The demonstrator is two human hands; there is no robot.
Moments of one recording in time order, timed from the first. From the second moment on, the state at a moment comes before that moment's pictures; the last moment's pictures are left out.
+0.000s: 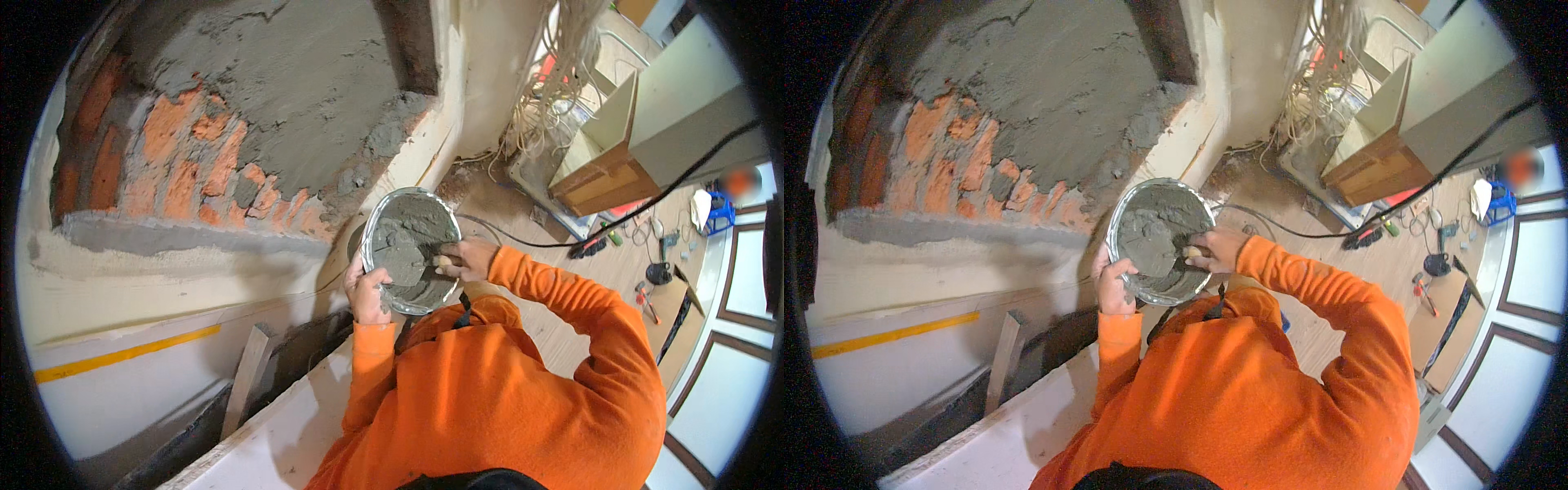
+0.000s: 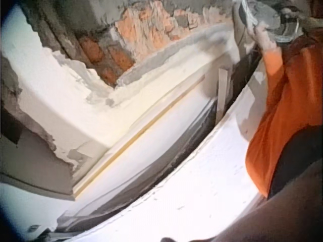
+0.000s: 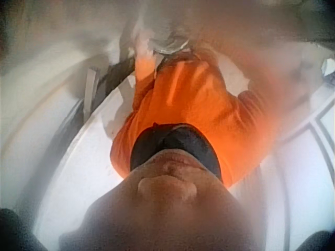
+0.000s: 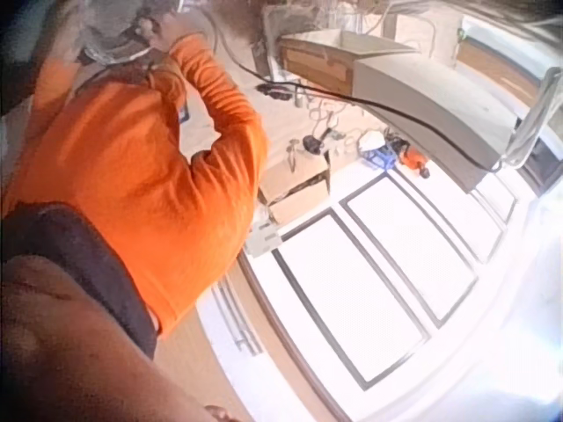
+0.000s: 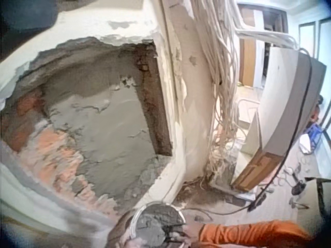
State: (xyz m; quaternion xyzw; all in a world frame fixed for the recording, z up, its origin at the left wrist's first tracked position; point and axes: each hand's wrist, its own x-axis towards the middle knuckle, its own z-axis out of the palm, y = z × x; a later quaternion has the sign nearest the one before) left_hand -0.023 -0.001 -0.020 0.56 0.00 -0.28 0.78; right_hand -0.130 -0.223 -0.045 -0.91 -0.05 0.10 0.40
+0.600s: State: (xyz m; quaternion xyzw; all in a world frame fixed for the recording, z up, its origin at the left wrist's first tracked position) left_hand -0.104 -0.056 -0.016 0.44 0.12 -0.01 0.89; right_hand -0.030 -0.347 -0.006 -0.92 -0.29 0.14 0.23
